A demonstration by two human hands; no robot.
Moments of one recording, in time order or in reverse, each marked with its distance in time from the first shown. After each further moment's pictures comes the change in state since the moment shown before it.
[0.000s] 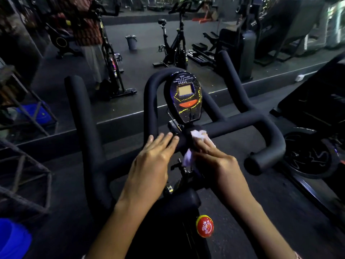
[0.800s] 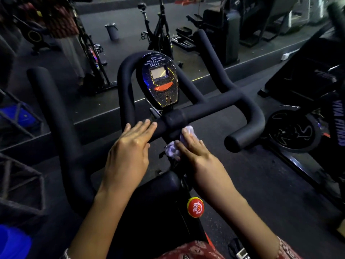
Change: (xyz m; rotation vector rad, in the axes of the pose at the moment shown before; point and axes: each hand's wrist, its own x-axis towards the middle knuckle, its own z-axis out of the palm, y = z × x) left_hand 0.000 0.001 0.000 -0.099 -0.004 -0.078; right_hand -0.030 -0.012 0.005 -0.271 -0.090 0.165
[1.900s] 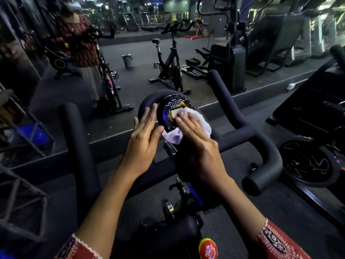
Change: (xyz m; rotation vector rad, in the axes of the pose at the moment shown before) left_hand 0.086 -0.038 0.000 -0.383 0.141 0.058; right_hand 0.114 0.011 0.006 0.402 0.384 -0.272
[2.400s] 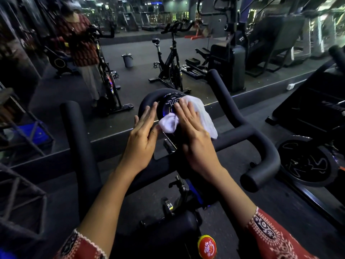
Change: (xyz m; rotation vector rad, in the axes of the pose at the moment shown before) left_hand 0.000 -0.002 -0.001 -0.024 0.027 0.003; right_hand 0.021 -0.007 0.005 -0.004 -0.056 0.063
